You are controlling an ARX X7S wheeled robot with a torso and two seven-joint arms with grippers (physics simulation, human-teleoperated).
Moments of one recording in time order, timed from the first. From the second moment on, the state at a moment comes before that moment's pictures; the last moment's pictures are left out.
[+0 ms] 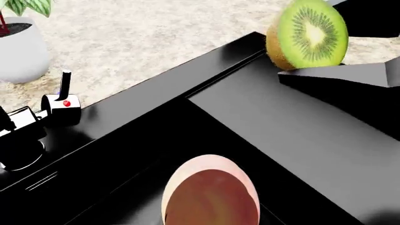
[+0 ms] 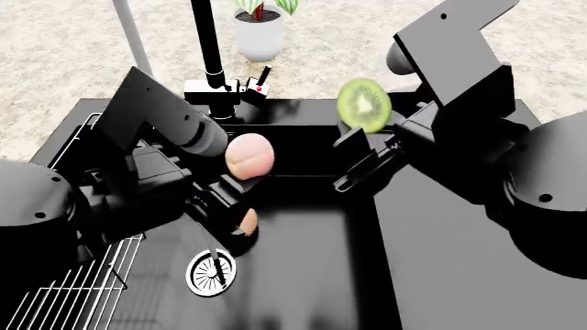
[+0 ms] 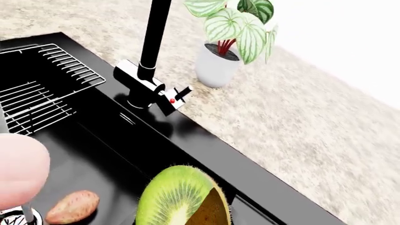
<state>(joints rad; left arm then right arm) -1.24 -0.82 0.56 0.45 -1.82 -1.10 -0.50 1.61 0.77 -0.83 -0.44 1.91 1.12 0.91</state>
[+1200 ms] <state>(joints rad) -1.25 -0.85 0.47 0.49 -1.88 -0.99 -0.50 1.69 0.78 -0.85 -0.54 2.08 1.05 1.11</state>
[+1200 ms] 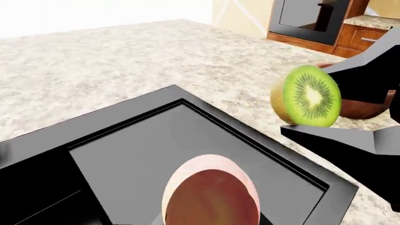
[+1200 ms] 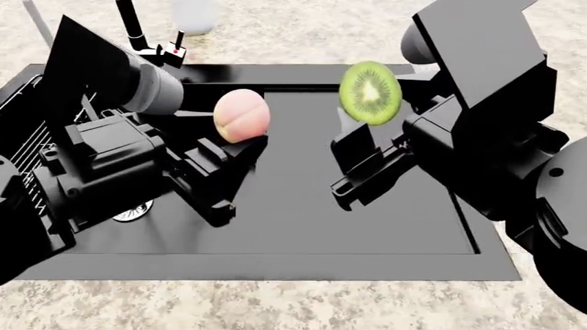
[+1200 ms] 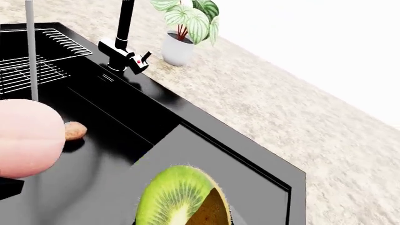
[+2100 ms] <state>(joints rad) -1.26 -0.84 0.46 0.50 -1.88 -0.97 -0.51 1.69 0.79 -0.85 -0.55 2.07 1.02 1.11</state>
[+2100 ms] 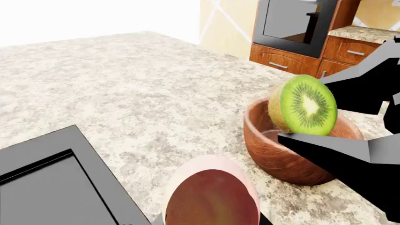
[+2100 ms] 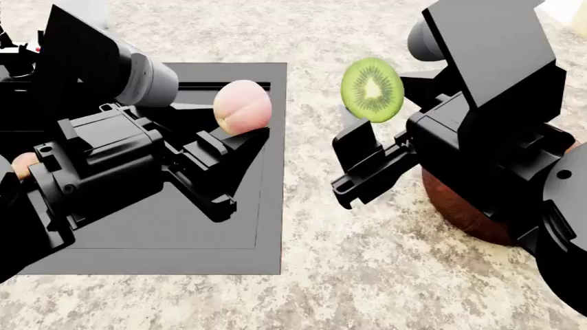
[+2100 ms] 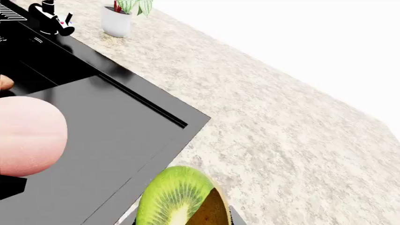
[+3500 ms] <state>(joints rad) -1.24 -0.83 0.47 0.49 -1.86 -0.94 -0.48 1.53 0.79 -0.82 -0.41 1.96 0.93 0.84</state>
